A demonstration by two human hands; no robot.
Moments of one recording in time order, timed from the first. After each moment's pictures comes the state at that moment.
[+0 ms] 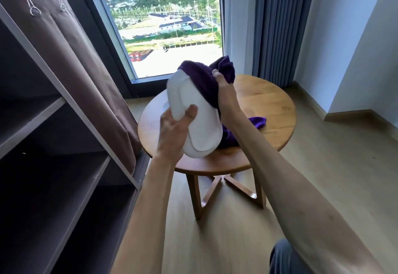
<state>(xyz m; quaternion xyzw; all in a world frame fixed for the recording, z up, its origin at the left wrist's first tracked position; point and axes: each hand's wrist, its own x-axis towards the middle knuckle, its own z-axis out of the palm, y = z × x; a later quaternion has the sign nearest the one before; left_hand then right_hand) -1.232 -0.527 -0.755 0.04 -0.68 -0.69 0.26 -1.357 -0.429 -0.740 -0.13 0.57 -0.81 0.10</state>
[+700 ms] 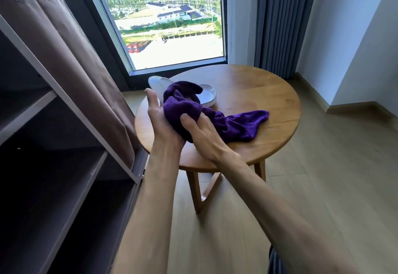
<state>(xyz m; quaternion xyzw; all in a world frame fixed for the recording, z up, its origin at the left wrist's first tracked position) -1.254 -0.531 -0.755 0.12 -0.40 -0.89 0.21 -1.279 -0.440 -0.792 -0.36 0.65 -0.67 0.02</state>
